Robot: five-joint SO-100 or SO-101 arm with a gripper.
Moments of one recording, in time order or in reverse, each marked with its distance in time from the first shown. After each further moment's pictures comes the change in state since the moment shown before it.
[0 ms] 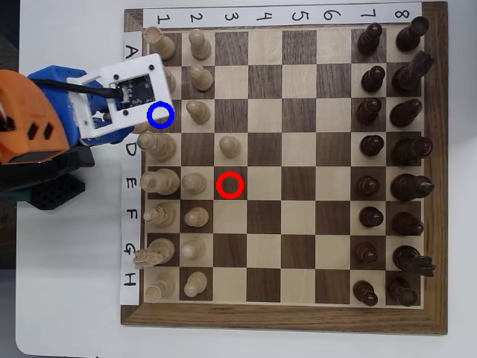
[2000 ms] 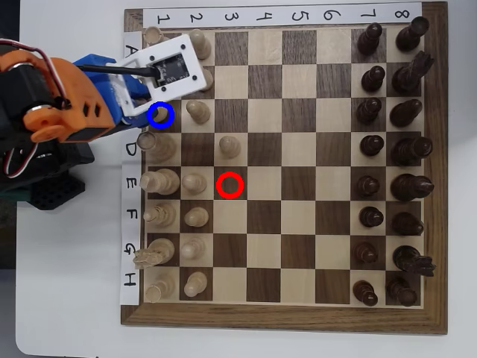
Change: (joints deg) arm -5.8 -5.7 14.2 -17.7 0.0
